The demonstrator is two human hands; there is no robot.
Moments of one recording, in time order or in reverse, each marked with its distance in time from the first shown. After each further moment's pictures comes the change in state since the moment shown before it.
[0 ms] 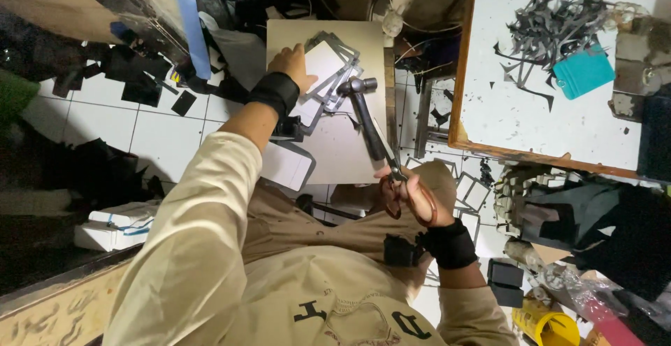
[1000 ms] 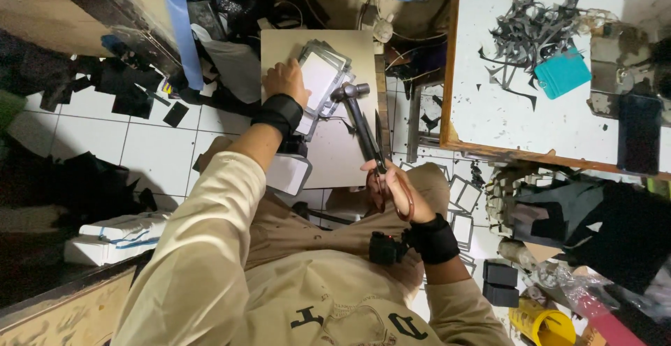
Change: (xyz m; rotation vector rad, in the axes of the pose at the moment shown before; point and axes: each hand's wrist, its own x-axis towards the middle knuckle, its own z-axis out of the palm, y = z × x) left_hand -0.031 0.020 0.004 0.105 0.133 -0.085; right_hand 0.020 0.010 0.012 -0.089 0.093 0.022
